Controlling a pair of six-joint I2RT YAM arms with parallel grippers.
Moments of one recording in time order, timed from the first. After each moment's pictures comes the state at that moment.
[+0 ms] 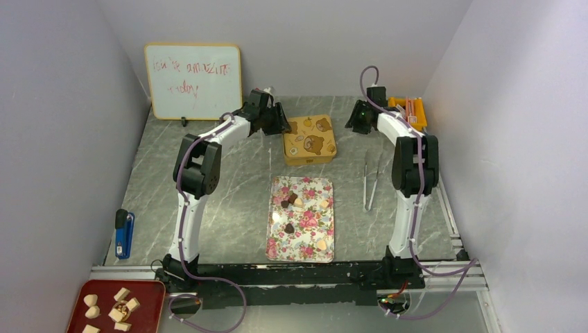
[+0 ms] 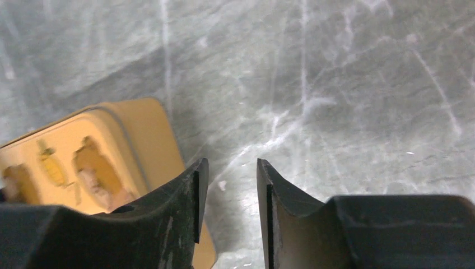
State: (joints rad) left arm -0.40 2.29 1.83 -0.23 0.25 -0.61; right arm 0.07 2.17 1.69 -0.38 -0.11 0.46
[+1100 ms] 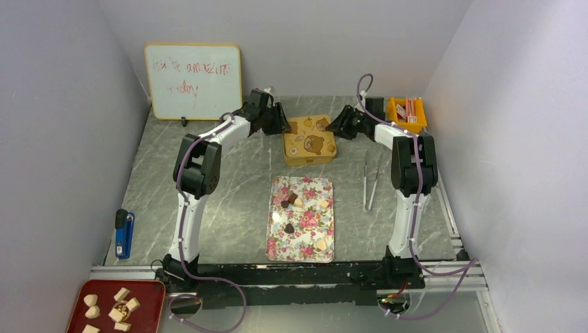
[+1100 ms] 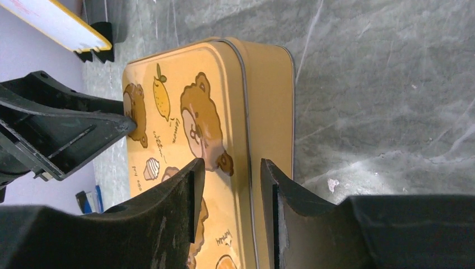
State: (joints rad) left arm -0.40 2.29 1.83 -0.23 0.26 -0.61; right arm 0.06 2.15 1.49 -0.02 -0.62 0.59
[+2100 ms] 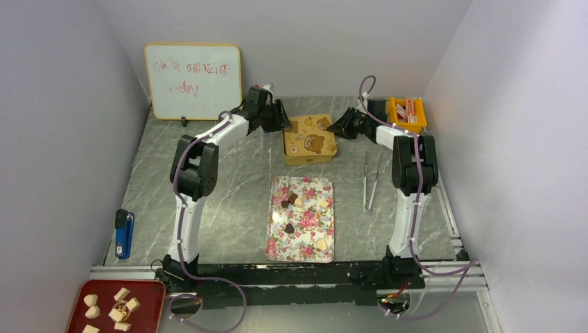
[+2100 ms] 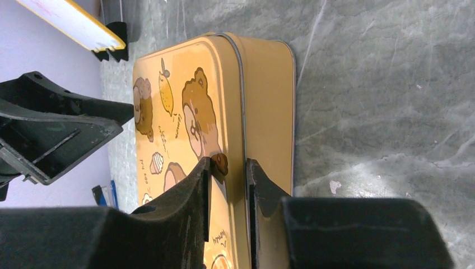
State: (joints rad) left arm -0.40 2.25 1.82 -0.23 0.26 -0.60; right arm 0.05 2.17 1.47 0.05 -0.68 0.63
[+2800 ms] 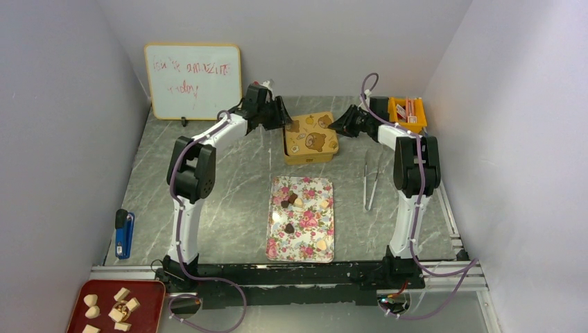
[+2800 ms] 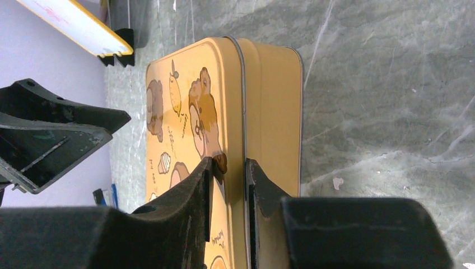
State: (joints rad) left arm -0.41 2.21 1.80 -0.21 0.27 -0.62; right arm 0.04 2.14 1.47 0.04 -0.66 0.63
